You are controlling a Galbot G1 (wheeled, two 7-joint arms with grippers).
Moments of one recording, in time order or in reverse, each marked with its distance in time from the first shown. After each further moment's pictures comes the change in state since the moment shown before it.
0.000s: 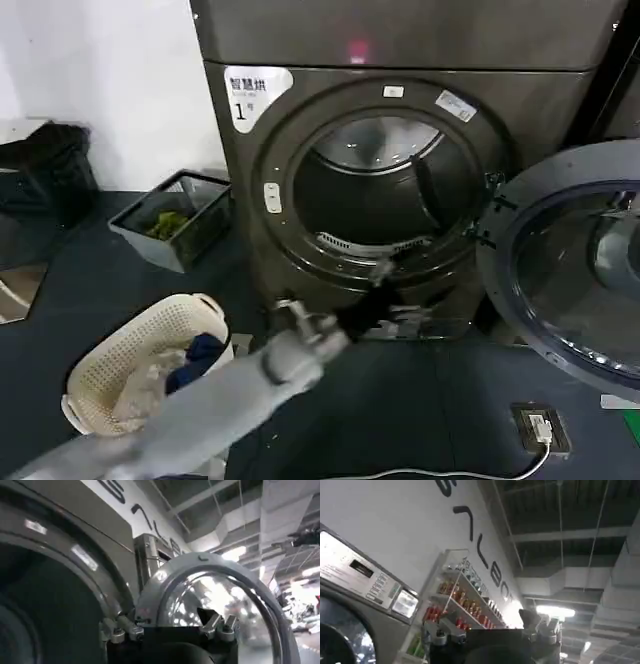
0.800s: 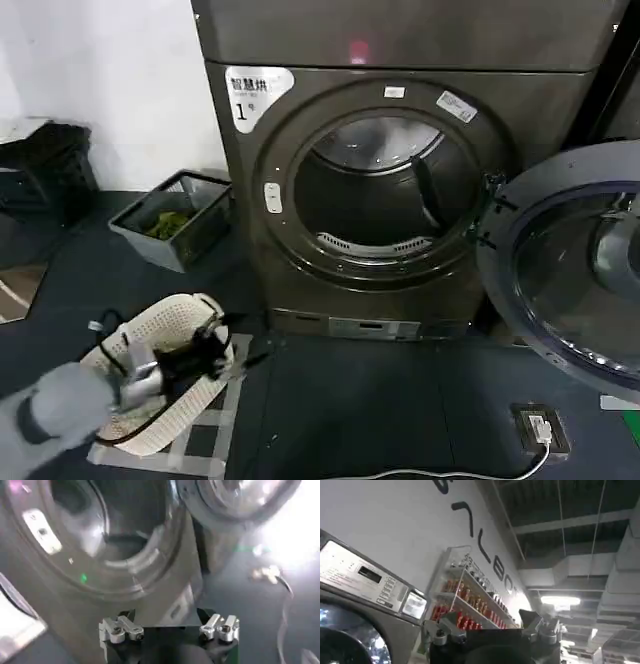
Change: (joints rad) left arm 0.437 0.889 -0.459 -0.462 -0.099 0.671 0.098; right arm 0.086 0.018 -0.076 0.010 0.013 -0.033 -0.018
